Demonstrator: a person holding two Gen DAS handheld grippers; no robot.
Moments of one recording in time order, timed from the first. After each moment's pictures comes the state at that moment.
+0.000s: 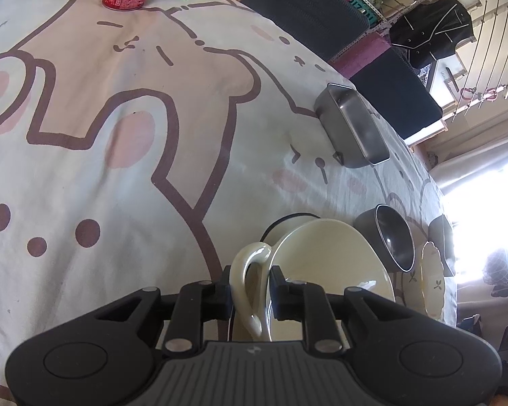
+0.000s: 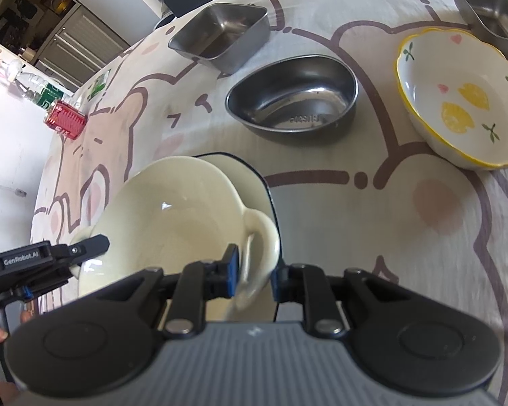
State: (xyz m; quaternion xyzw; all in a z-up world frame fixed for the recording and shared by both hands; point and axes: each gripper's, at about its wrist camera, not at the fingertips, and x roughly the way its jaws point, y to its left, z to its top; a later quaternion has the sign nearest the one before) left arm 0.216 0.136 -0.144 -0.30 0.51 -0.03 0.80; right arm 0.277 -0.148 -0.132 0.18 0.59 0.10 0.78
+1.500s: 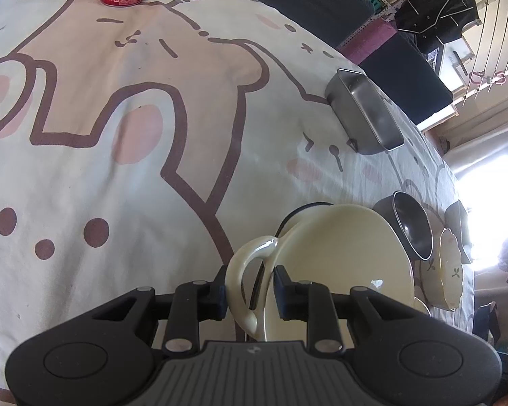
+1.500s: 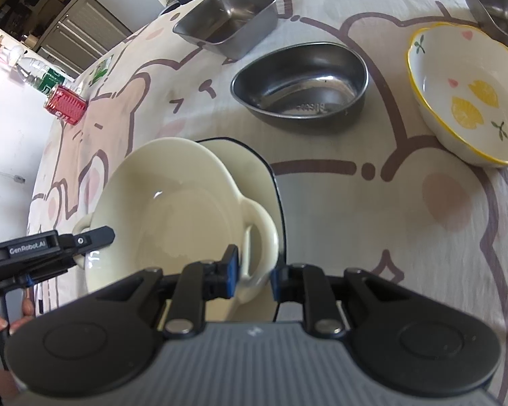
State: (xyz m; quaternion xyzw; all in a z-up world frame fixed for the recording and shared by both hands) left arm 0.220 0.134 -0.151 -0.27 0.53 -0.02 0.80; right arm 0.279 -0.142 -0.140 0.17 0.60 0.12 0.77
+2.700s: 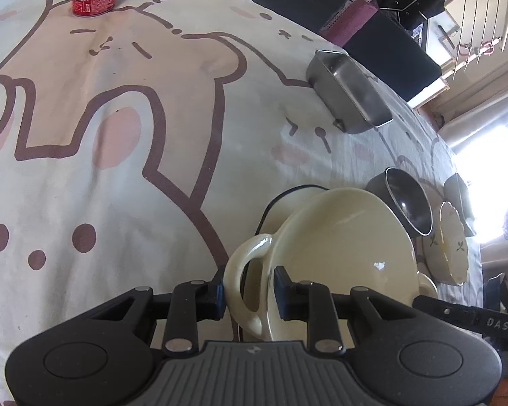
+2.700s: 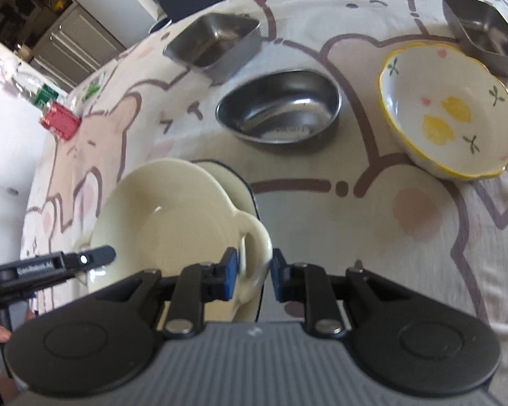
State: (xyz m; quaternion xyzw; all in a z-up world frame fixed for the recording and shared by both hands) left arm 0.223 0.119 -0.151 -0.22 0.54 -0.05 0.81; right arm 0.275 -0.154 -0.124 0.17 0.58 0.09 0.79
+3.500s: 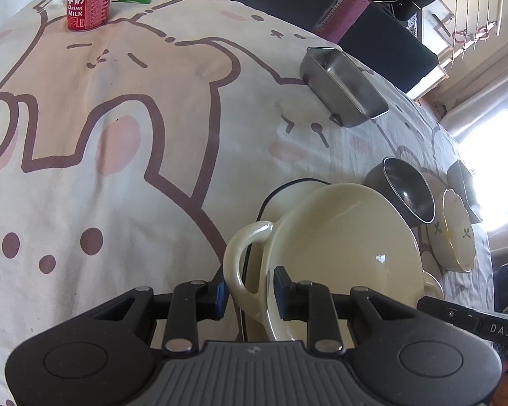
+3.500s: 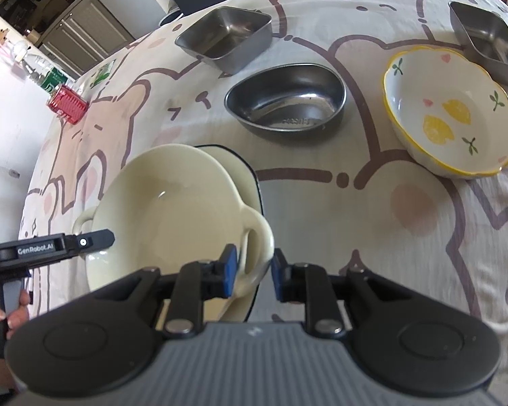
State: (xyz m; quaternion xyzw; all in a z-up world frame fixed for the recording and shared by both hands) left arm 0.217 0.113 -0.143 -0.19 0.54 -0.05 0.82; right arm 0.259 -0.150 -0.122 0.14 0.58 0.11 0.80
